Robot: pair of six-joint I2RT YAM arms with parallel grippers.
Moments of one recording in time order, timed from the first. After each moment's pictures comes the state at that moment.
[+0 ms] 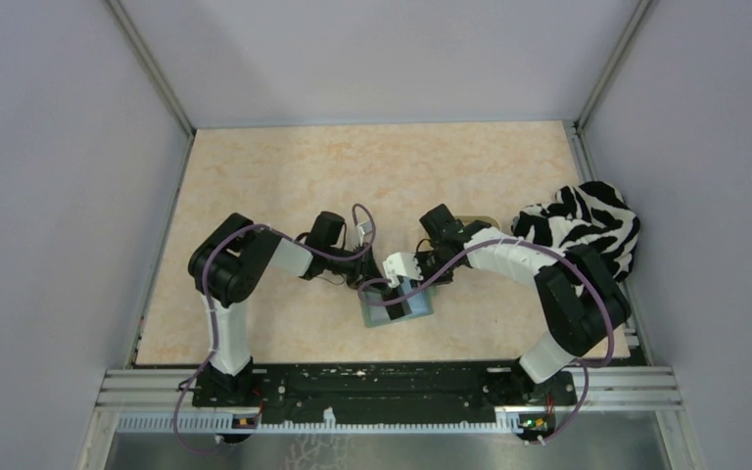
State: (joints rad) left arm -0.55 1.99 0.80 0.42 0.94 -0.73; right arm 0.61 1.57 0.90 -0.56 -0.37 -1.23
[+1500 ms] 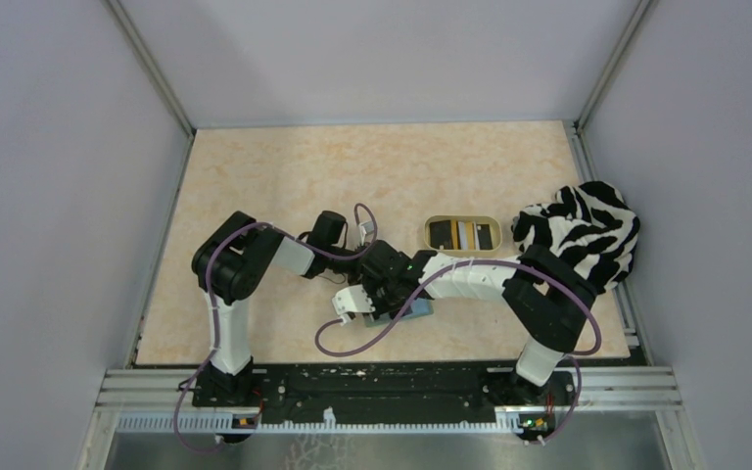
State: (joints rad) left arm -0.55 2.02 0.82 0.42 0.97 -0.73; right arm 1.00 1.68 0.97 -0.38 -0.25 -1.00
